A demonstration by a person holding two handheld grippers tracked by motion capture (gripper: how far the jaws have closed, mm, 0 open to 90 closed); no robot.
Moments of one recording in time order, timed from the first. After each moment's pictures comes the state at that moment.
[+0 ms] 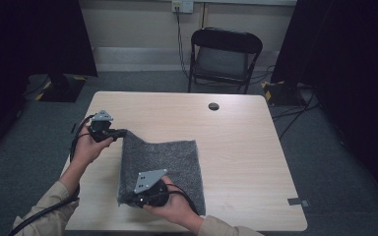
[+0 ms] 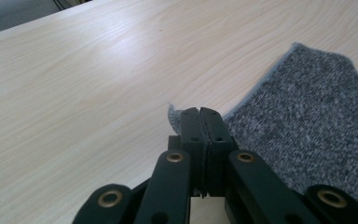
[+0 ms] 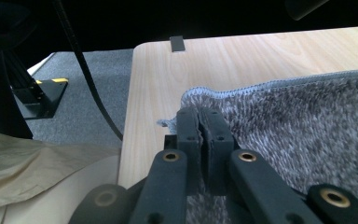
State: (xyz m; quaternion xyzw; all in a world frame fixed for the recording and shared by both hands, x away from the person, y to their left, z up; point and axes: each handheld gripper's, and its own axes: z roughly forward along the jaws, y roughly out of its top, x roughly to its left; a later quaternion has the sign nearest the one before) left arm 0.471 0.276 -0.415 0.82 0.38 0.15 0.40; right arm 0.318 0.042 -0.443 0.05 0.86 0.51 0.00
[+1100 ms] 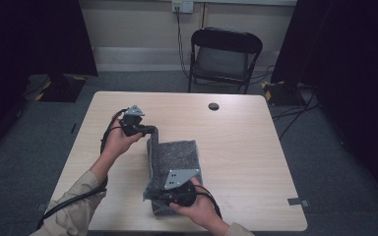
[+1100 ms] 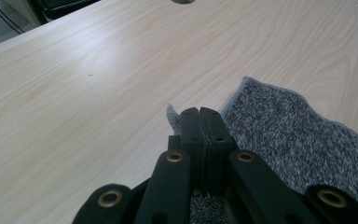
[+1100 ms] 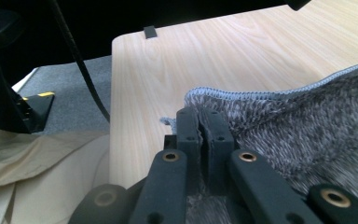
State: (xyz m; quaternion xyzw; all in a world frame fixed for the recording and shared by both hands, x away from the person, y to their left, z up) left arm 0.494 0.197 -0.414 0.84 0.34 0.13 0.41; right arm 0.319 -0.025 -0.445 0.12 0.85 0.51 0.01
